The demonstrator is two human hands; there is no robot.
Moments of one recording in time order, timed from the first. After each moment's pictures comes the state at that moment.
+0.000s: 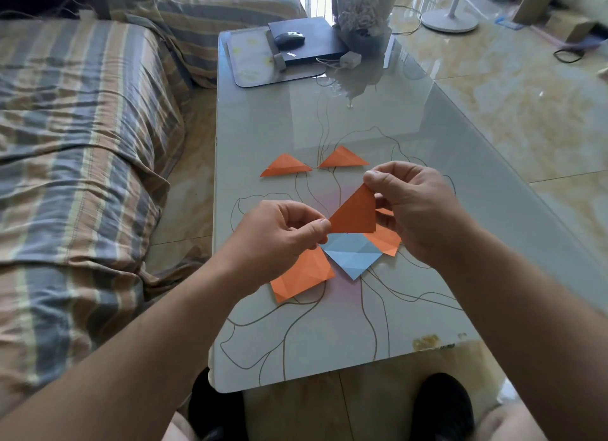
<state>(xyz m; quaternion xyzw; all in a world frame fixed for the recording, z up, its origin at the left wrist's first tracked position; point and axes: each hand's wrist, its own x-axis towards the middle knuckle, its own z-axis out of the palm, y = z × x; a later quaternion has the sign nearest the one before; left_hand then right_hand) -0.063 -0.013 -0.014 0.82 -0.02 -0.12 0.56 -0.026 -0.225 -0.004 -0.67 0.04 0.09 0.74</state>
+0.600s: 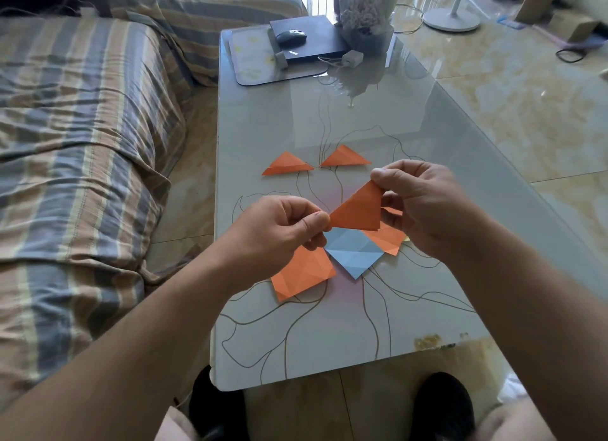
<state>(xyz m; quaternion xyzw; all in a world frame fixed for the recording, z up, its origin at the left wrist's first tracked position) -0.065 -0.008 -0.002 0.83 -0.06 -0.13 0.54 -0.019 -0.232 -0.001 -0.65 0.07 0.12 0.75</state>
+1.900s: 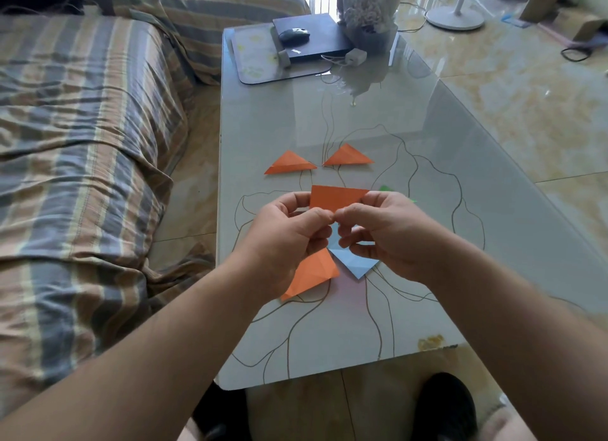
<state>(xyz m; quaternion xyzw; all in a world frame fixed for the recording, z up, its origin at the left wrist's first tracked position) -0.063 -0.034 -0.017 0.61 0.16 -0.13 0.77 -0.038 -0.203 -0.013 -0.71 0.04 0.24 0.66</state>
